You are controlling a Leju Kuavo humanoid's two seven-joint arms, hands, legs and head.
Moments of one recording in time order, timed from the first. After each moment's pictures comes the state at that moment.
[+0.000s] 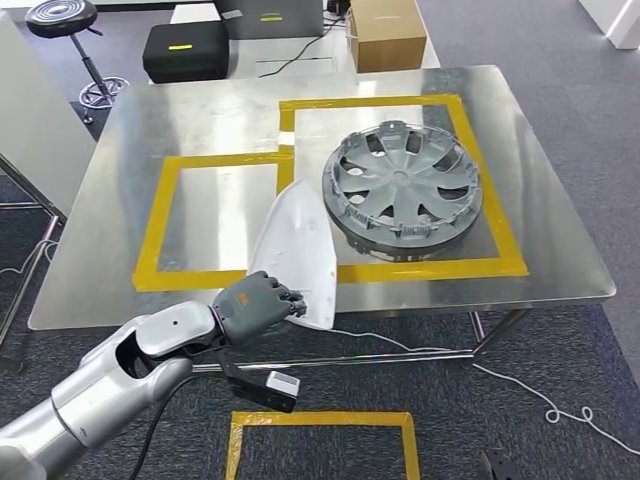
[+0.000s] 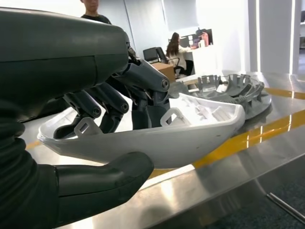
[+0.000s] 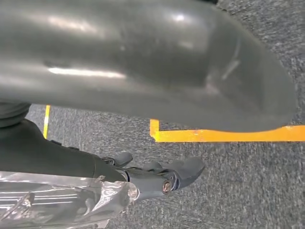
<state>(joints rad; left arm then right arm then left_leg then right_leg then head) -0.58 0.20 -0.80 -1.31 -1.02 -0.04 -0.16 -0.08 0.13 -1.25 -0.21 1.14 0.25 -0.05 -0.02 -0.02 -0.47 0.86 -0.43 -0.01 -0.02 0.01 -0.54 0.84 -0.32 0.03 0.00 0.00</state>
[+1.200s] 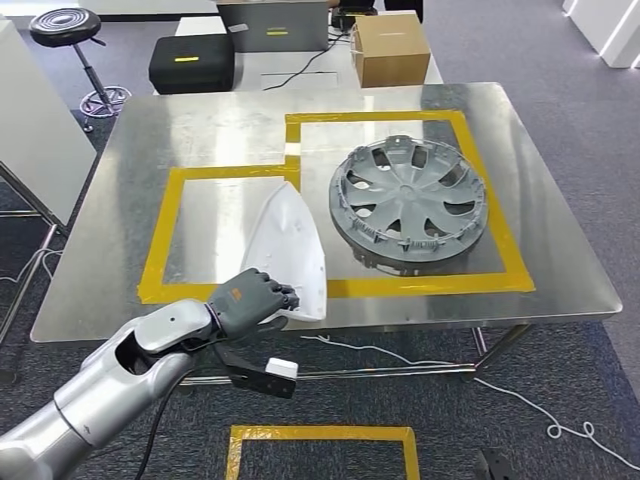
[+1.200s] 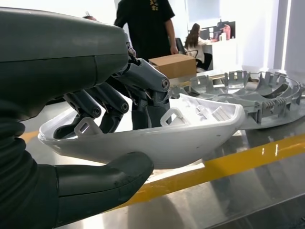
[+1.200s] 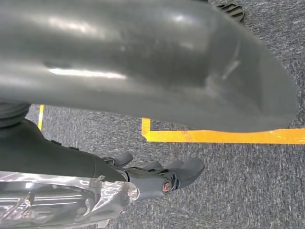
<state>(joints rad) -0.55 0.17 -0.73 -1.25 -1.00 -0.05 -0.14 -0.09 0.13 -1.25 -0.20 1.16 0.25 -0.04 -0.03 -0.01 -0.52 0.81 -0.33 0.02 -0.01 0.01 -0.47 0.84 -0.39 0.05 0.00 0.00</state>
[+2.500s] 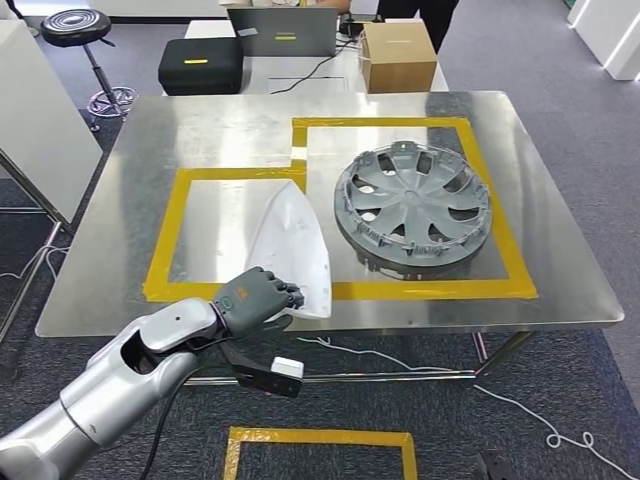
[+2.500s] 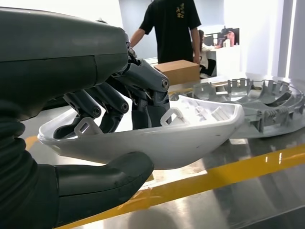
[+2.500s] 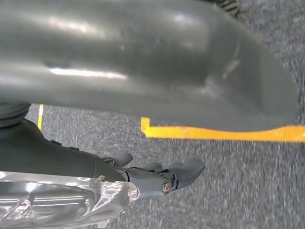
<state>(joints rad) -0.55 0.15 -0.72 -1.25 -1.02 -0.05 -0.14 -0.09 0.13 -1.24 -0.20 1.16 0.24 -0.04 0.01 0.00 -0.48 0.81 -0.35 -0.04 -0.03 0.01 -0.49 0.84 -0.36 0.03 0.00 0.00</state>
